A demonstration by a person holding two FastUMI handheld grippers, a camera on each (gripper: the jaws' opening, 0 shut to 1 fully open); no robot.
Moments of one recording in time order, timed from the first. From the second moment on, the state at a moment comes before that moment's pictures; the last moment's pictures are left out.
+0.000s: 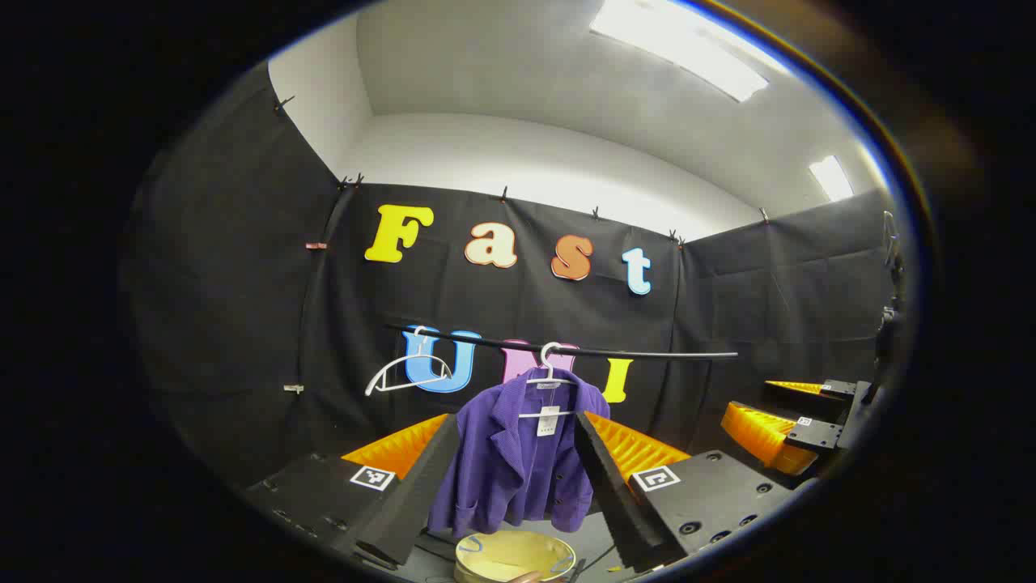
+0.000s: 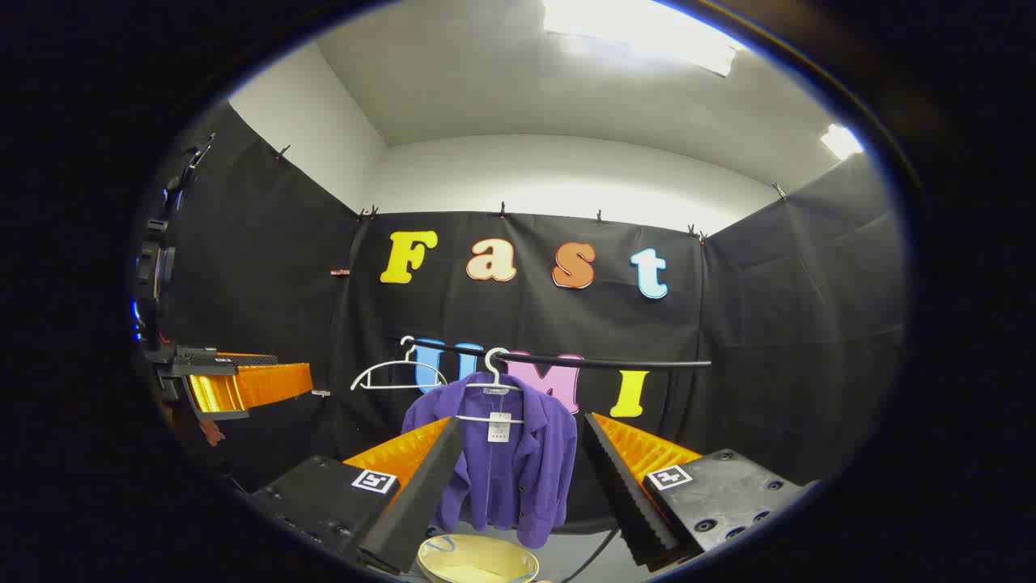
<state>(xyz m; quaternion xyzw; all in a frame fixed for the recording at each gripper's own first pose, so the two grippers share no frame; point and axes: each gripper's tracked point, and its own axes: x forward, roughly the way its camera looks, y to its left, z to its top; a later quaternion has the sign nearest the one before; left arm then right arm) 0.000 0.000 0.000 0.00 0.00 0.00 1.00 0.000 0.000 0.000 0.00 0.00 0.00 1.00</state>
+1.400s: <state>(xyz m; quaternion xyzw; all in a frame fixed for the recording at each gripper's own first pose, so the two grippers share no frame) -0.014 0.028 0.006 0.01 0.00 -0.05 1.00 -0.023 0.042 0.009 0.00 0.00 -0.04 1.00</state>
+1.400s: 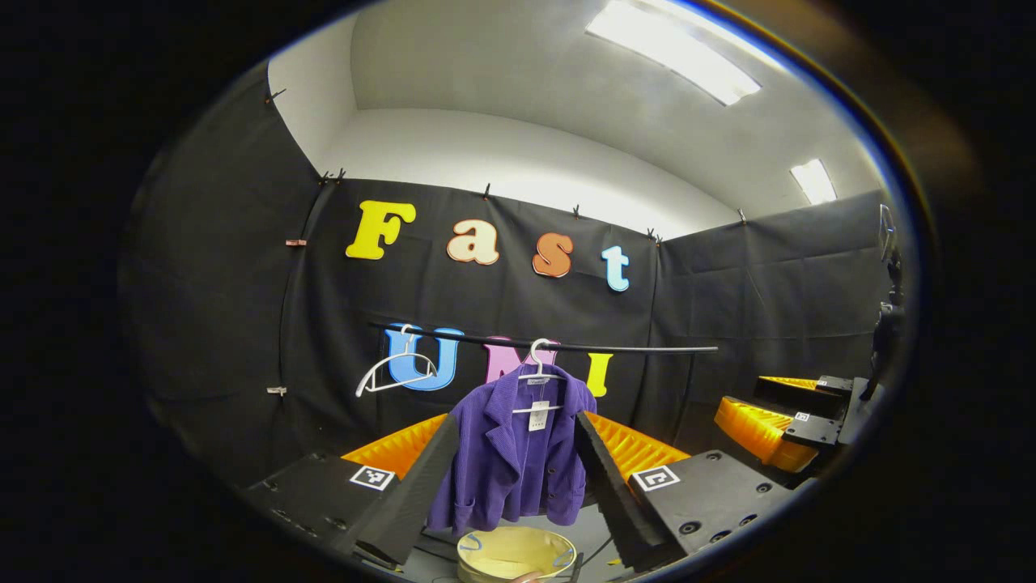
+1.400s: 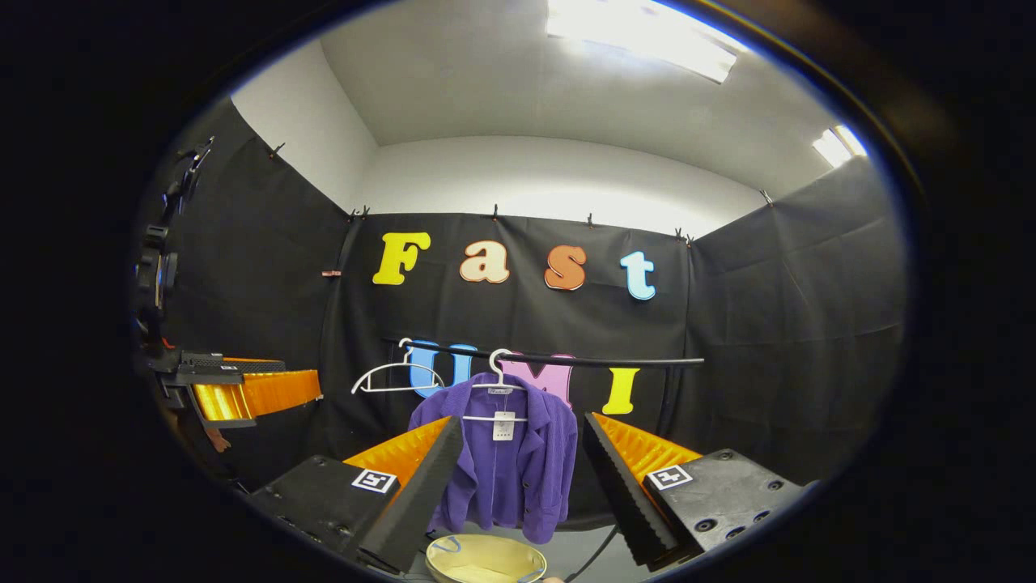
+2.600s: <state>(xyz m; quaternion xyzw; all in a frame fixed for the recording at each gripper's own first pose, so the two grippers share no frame) 0.169 0.023 -0.086 0.02 0.00 -0.04 1.00 0.179 0.024 -0.122 0.05 0.02 0.02 1.00</state>
